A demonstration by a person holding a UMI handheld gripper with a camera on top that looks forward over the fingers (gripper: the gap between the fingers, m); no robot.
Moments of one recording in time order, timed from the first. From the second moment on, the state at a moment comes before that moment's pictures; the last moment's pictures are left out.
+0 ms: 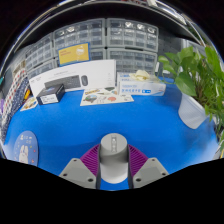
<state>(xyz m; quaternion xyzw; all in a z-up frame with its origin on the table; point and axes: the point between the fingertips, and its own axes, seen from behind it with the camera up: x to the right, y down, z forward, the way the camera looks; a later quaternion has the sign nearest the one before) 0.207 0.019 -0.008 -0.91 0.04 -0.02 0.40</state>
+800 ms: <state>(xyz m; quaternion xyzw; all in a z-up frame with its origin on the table) -0.090 0.028 0.144 -0.88 0.01 0.01 0.47</state>
